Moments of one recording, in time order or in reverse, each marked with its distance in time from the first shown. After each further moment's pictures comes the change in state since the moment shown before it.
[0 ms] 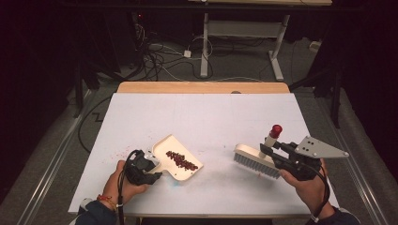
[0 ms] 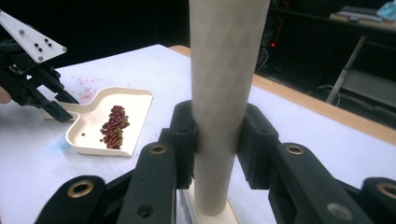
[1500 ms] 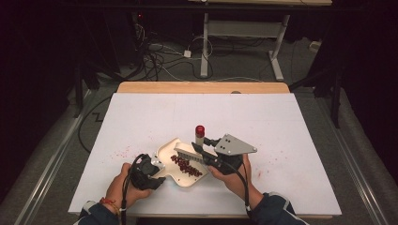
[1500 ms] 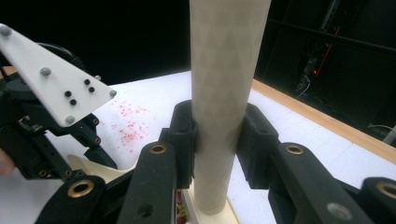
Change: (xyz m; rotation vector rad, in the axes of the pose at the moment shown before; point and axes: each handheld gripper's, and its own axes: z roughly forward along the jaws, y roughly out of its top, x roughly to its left) left arm -0.018 0.004 0.003 0.040 0.004 0.066; right arm 0.101 0.022 0.136 -0.071 0.121 -0.082
